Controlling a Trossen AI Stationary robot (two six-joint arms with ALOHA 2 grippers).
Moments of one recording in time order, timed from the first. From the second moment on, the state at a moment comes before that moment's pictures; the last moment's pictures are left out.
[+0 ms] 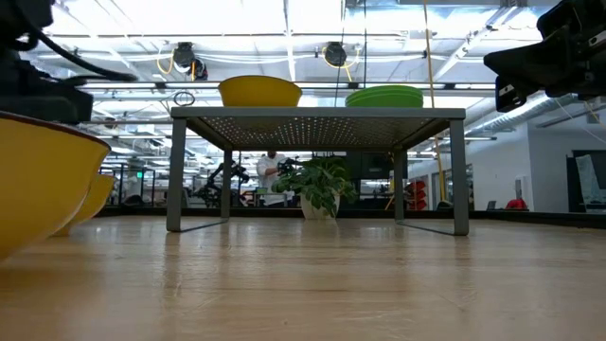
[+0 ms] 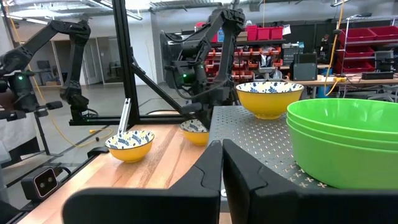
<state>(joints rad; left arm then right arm) -0.56 1.22 0.57 -0.88 -0.27 -1.61 0.05 0.01 0.02 0.10 -0.05 0.07</state>
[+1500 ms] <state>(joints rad) -0.43 1.12 0.60 -0.87 -0.04 -1.52 0.05 0.01 0.02 0.10 -0.05 0.07</state>
